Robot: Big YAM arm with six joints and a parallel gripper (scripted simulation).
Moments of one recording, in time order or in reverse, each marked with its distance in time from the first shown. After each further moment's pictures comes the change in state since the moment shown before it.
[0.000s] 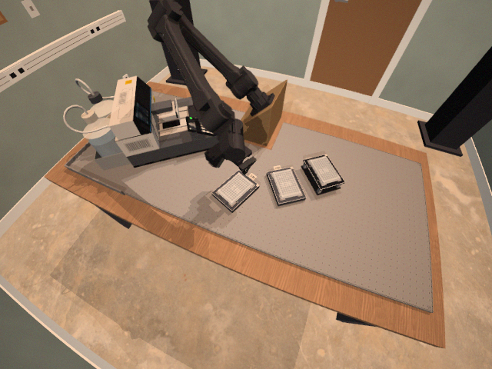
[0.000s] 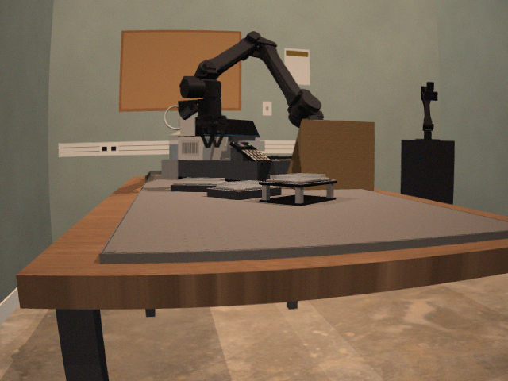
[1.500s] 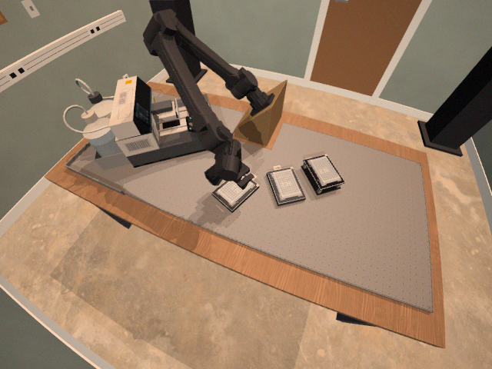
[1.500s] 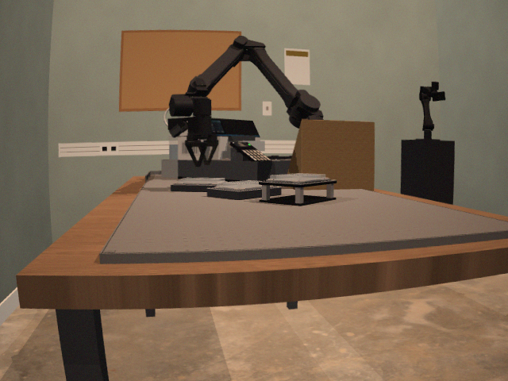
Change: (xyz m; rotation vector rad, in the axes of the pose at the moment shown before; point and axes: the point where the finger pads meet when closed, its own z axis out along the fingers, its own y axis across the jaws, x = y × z) arm -0.027 0.018 0.055 -0.003 0.001 -0.014
